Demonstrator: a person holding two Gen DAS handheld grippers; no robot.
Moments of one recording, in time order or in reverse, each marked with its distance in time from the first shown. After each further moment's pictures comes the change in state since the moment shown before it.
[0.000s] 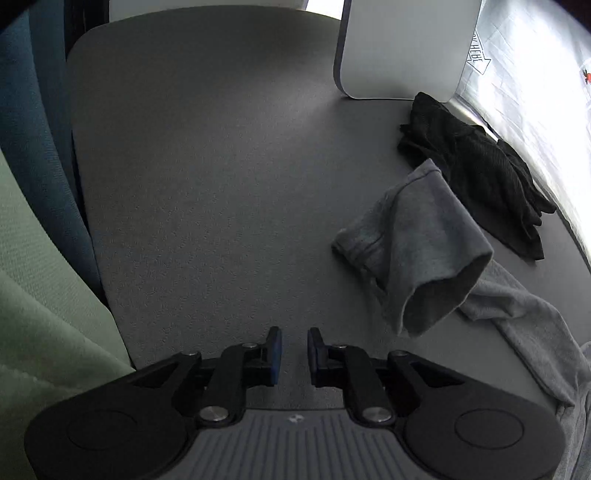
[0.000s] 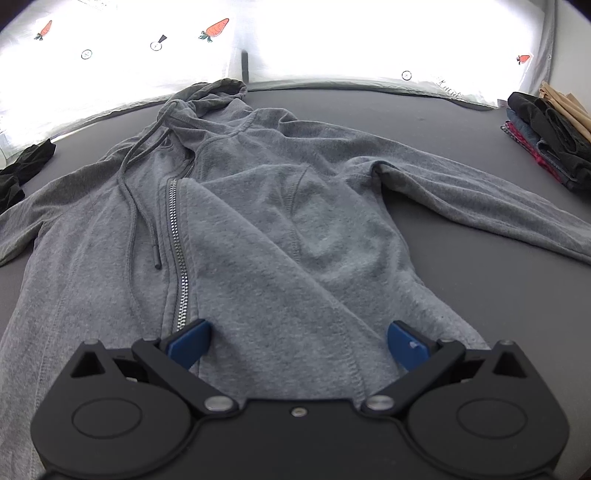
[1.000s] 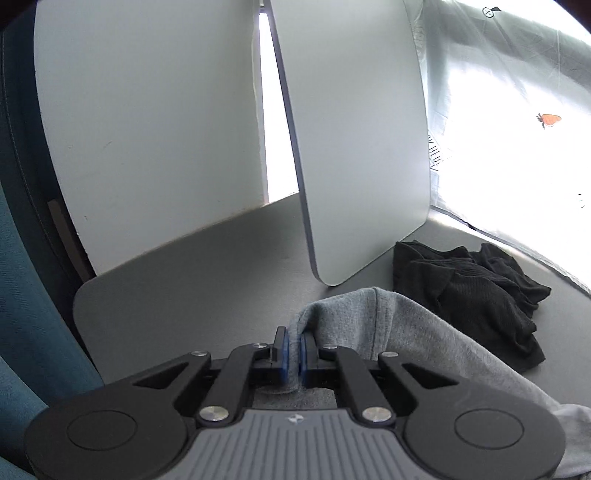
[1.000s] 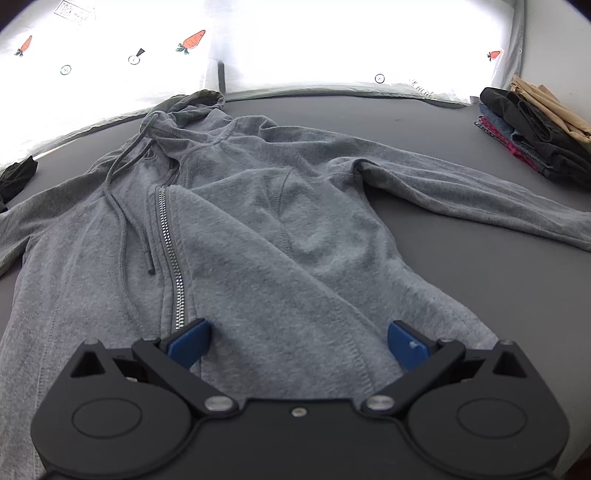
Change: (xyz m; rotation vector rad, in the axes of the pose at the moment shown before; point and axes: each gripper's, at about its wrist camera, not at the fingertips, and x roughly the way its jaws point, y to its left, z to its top) left arm -0.051 -0.024 0.121 0.223 -0.354 0.163; right arm -0.004 0.003 -0.008 0.059 -0.037 -0.060
